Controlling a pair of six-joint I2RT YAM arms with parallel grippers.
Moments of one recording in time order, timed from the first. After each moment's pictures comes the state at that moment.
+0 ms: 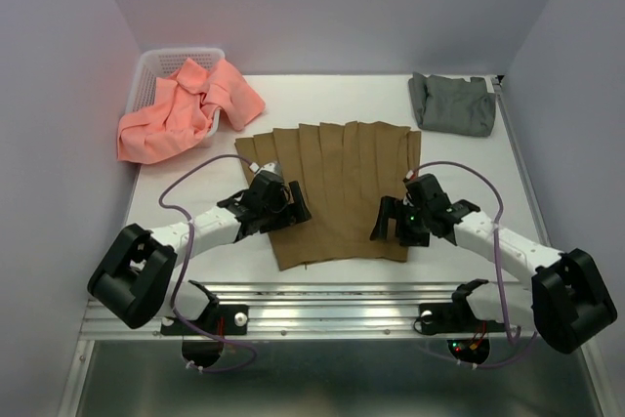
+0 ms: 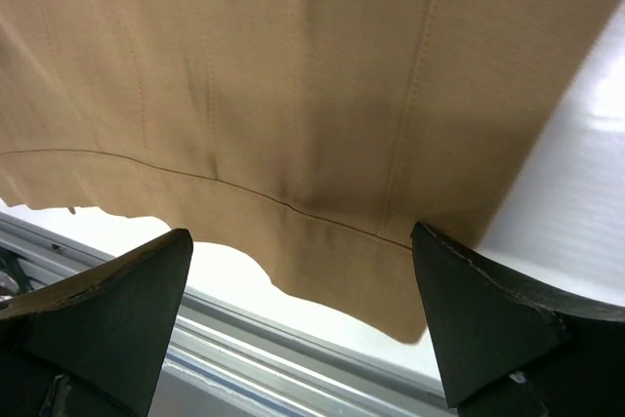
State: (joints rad) left arm -0.63 1.34 0.60 -0.12 0.00 -0.81; right arm 0.49 1.19 0.58 -0.42 -0.21 0.63
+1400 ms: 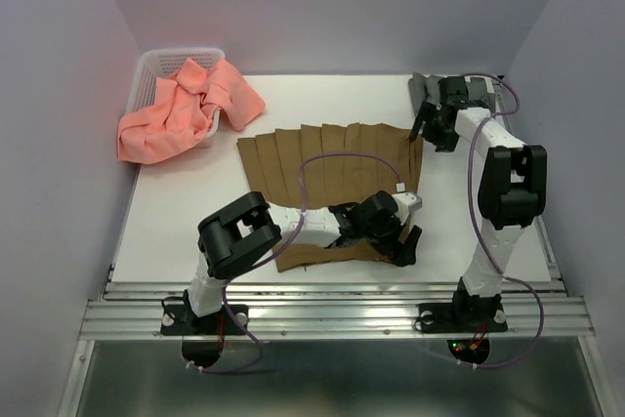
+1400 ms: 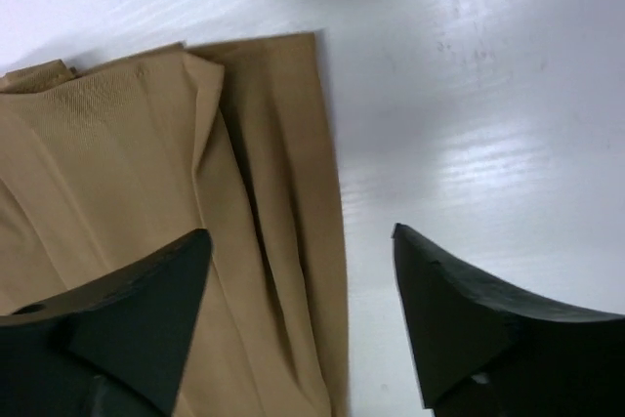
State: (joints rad) left arm -1.16 1.98 1.21 0.08 0.23 -0.46; right arm 0.04 1.96 1.54 -0.59 0.05 0.41
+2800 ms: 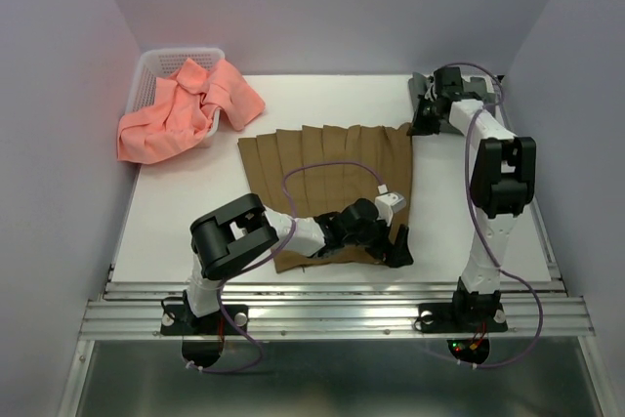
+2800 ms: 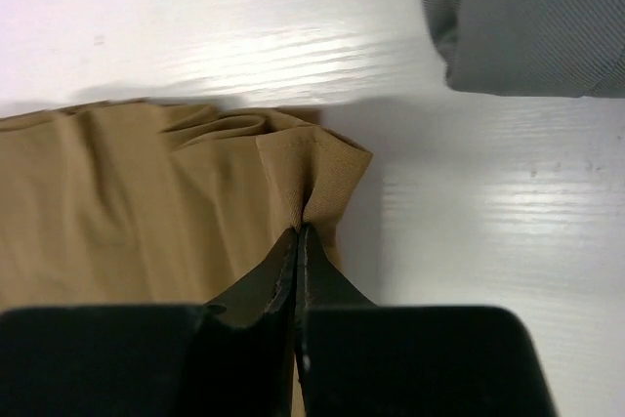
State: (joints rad) left arm -1.15 1.92 0.95 0.46 0.27 -0.61; right arm 0.04 2.14 1.72 -0.56 -0.15 0.33
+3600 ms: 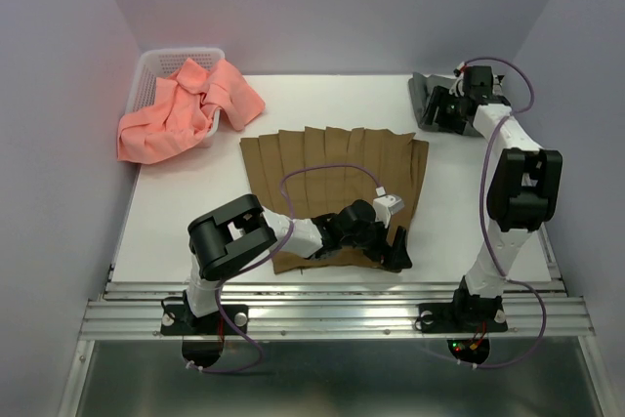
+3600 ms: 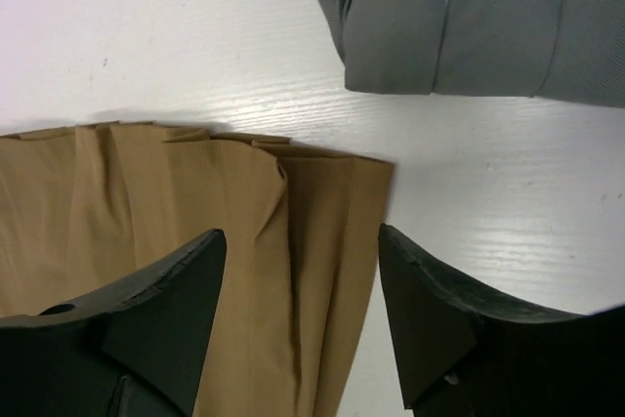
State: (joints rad) left arm -1.15 1.91 0.91 0.48 0.31 -0.65; right arm -0.07 1.97 1.61 -0.49 -0.26 0.25
